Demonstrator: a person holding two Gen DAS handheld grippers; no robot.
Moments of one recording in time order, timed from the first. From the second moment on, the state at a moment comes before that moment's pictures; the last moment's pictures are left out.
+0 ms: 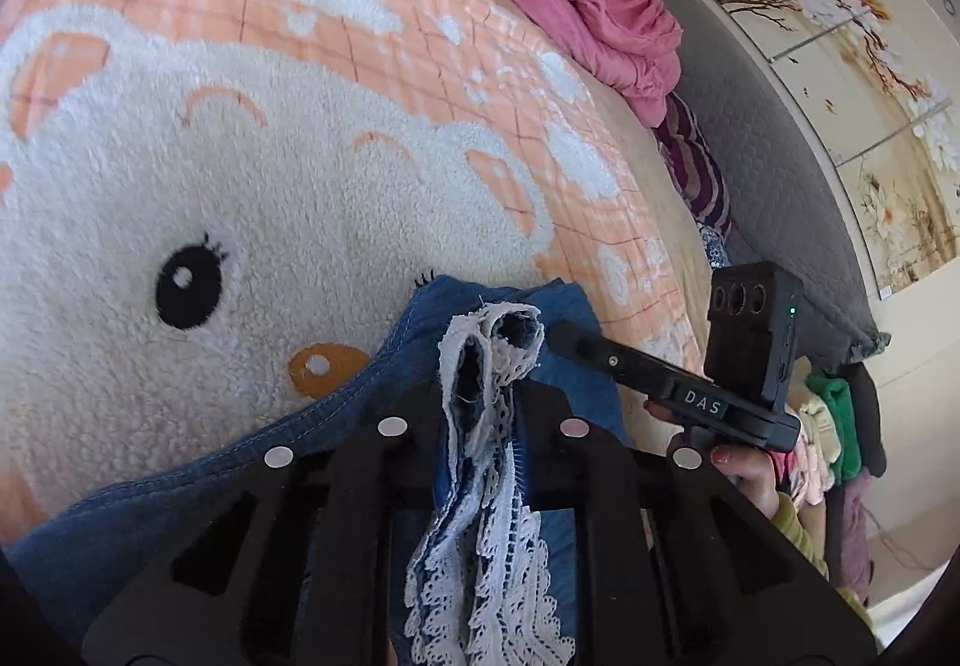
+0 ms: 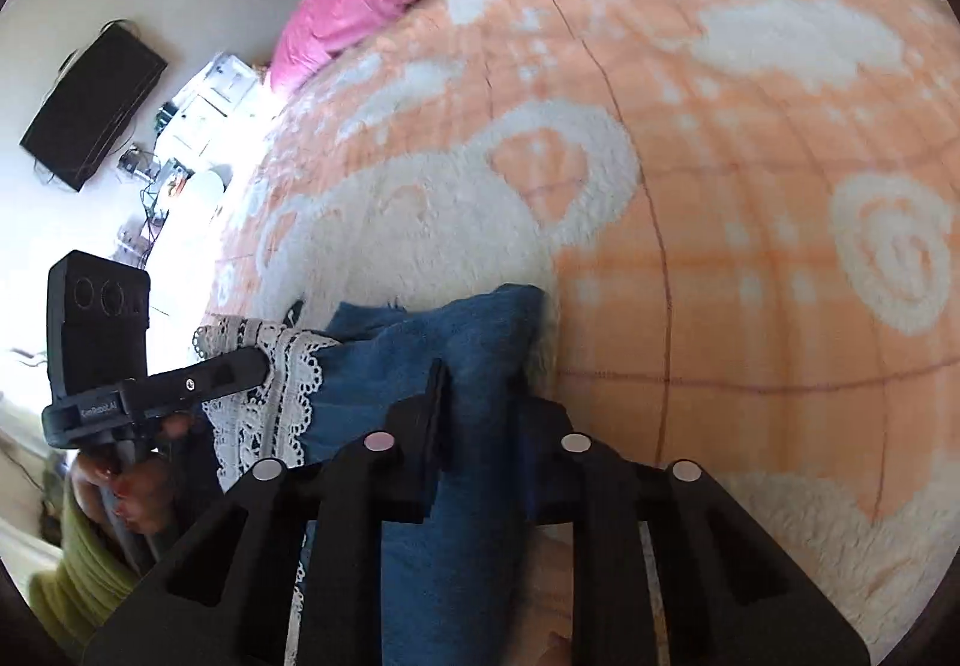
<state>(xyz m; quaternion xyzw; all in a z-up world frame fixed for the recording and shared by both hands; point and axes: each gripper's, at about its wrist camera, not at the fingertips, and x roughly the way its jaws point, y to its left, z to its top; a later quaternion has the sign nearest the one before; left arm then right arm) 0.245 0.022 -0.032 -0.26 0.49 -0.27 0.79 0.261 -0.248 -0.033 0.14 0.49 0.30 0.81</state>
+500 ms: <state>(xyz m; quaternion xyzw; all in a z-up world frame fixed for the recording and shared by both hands) 0.193 0.023 -0.004 -0.13 0.43 -0.12 0.88 0.234 -0.261 -0.016 0.08 0.45 0.26 0.85</state>
